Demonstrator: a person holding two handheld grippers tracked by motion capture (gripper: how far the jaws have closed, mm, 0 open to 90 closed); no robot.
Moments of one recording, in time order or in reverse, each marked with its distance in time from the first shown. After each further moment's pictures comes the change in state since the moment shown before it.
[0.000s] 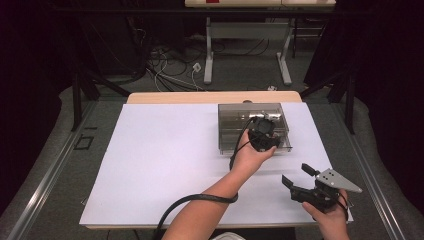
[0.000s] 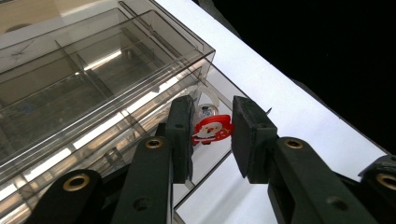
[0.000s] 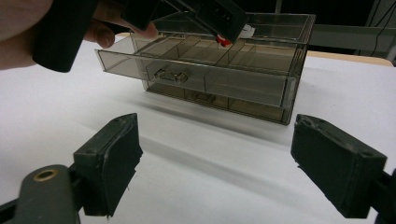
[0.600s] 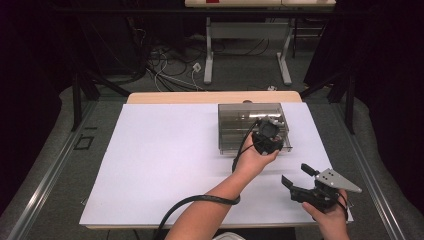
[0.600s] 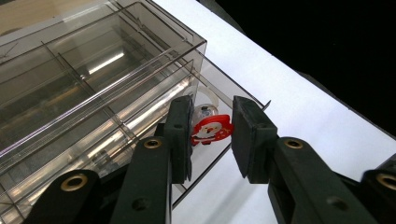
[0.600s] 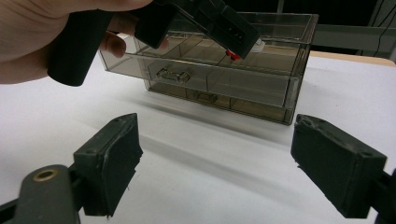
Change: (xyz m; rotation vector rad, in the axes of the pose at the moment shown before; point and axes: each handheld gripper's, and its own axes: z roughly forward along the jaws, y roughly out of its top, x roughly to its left) left arm -0.008 -0.005 0.011 -0.021 0.023 0.025; right arm 0.000 0.000 0.000 0.000 0.004 -0.007
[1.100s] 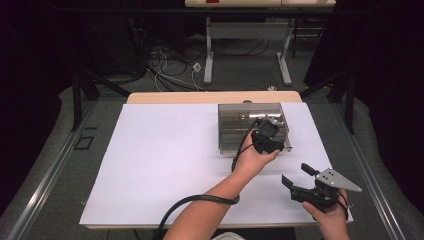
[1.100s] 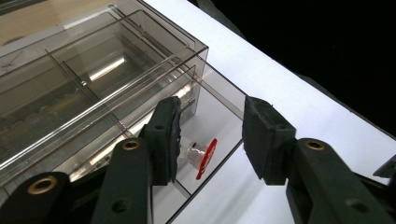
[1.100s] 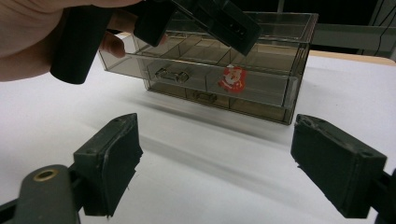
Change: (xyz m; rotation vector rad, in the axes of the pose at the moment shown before) left arm 0.002 0.001 -0.001 -0.024 -0.003 0.018; right arm -0.002 0.000 0.000 0.007 0.001 0.005
